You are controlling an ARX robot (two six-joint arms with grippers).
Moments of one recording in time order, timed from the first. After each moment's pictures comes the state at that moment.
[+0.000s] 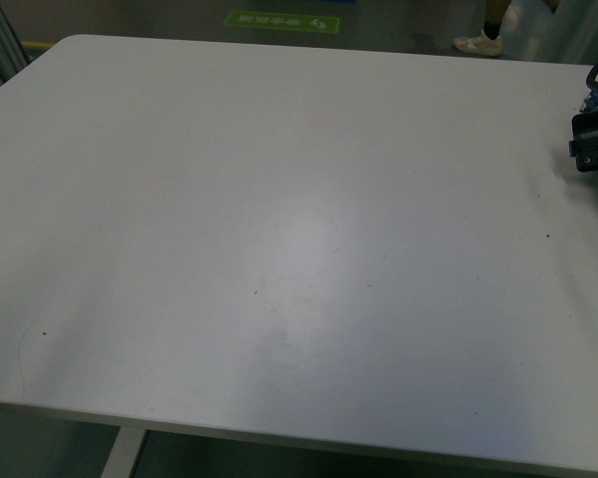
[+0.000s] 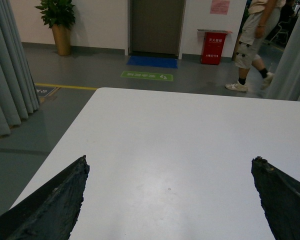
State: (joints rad) left arm 0.00 0.00 0.02 0.00 0.00 -0.01; right arm -0.09 2.29 1.23 0.57 0.40 -0.30
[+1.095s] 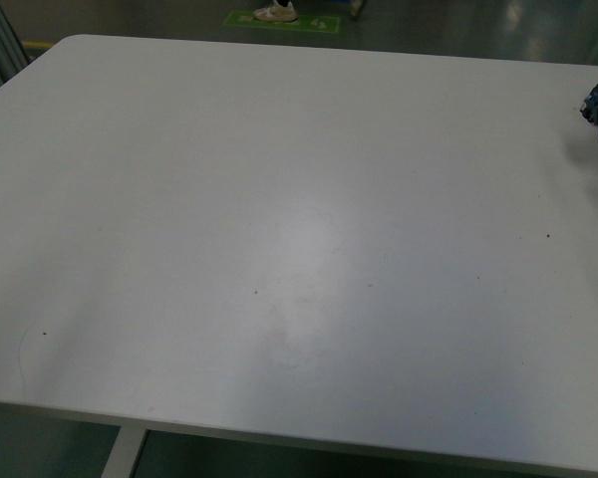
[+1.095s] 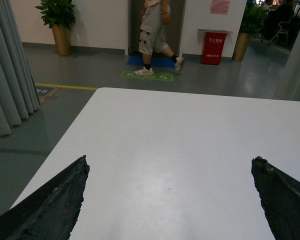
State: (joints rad) left arm 0.00 0.00 0.02 0.00 0.00 -0.01; right arm -0.13 2.26 1.28 0.54 0.31 -0.26
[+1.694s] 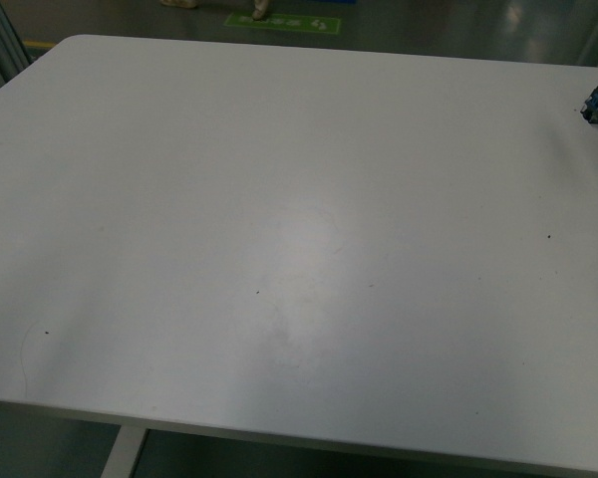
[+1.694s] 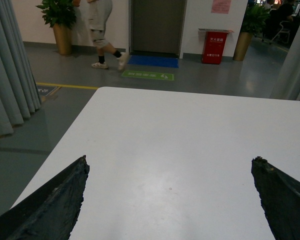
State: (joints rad) left arm 0.00 0.00 0.02 0.00 0.00 -0.01; right arm -0.09 1.80 0.77 0.99 -0.08 0.00
